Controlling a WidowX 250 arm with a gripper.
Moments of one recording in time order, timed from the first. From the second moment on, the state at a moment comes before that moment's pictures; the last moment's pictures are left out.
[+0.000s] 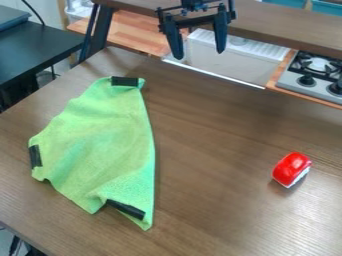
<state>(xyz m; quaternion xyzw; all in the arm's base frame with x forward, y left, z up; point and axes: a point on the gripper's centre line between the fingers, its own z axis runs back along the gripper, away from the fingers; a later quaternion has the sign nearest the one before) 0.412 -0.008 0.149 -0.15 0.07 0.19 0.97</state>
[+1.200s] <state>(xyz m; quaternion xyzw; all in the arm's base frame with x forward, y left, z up) 0.311 0.080 0.114 -0.13 -0.08 0.24 0.96</state>
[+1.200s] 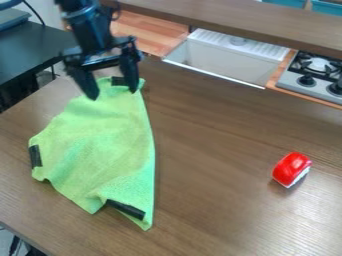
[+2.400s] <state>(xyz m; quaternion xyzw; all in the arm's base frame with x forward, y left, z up) 0.235 0.139 0.057 -0.02 -0.25 0.34 0.91</state>
